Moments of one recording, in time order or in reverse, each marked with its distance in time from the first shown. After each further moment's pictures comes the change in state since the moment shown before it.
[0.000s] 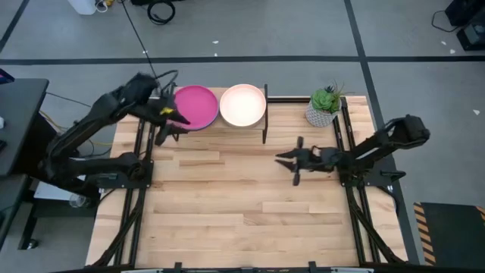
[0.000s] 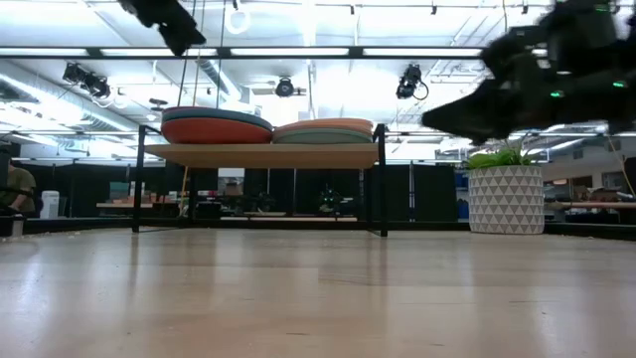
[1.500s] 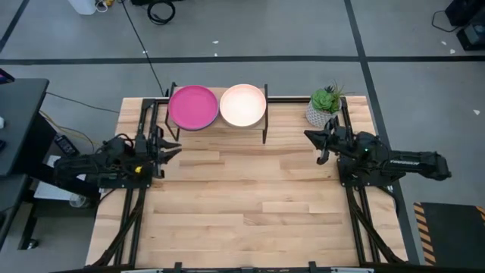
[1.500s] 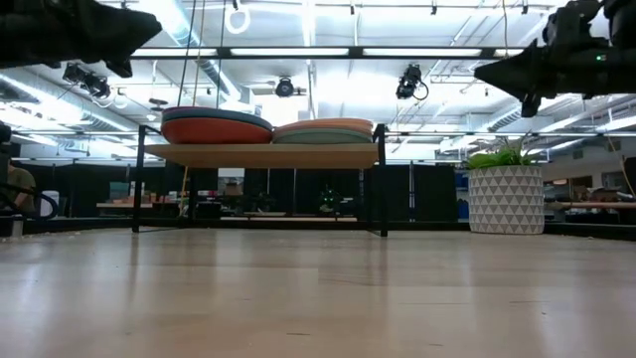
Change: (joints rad) left arm -0.653 -0.991 -1.055 1.112 -0.704 -0.340; right arm -0.286 -1.156 -0.092 -0.806 -0.087 0.142
